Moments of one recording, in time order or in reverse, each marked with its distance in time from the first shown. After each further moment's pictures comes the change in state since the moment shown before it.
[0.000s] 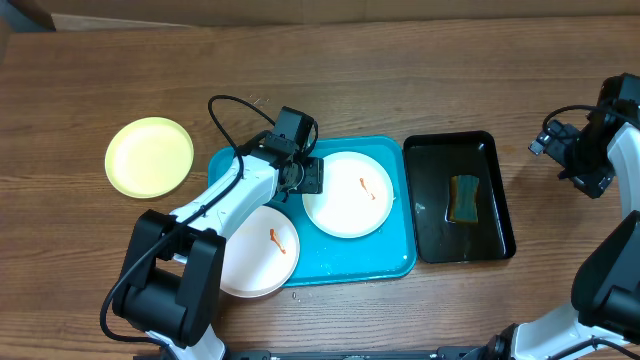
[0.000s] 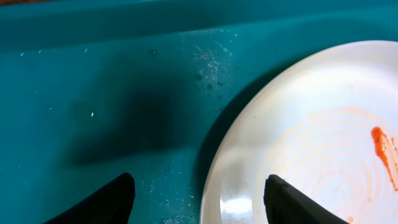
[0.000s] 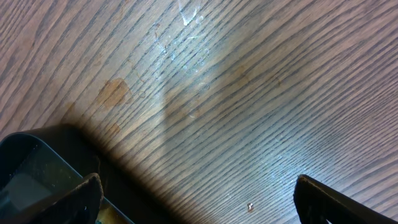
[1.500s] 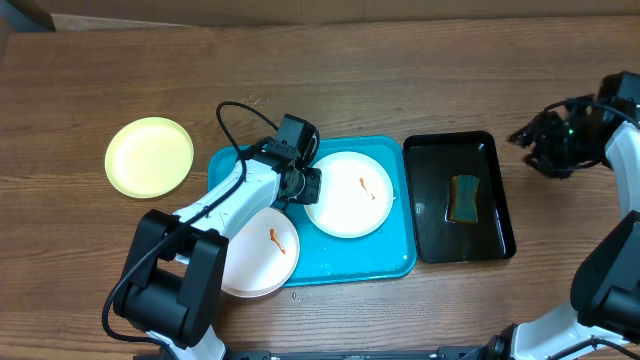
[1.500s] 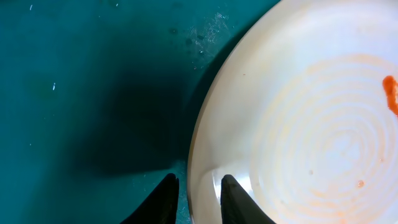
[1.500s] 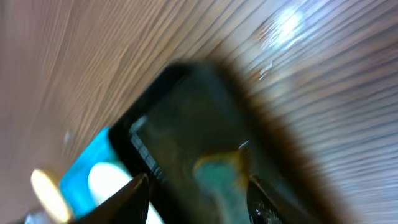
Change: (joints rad) left arm -0.011 0.000 -0.032 -0.026 0.048 0.075; right arm 0.028 0.000 0.003 -0.008 -0.492 -0.010
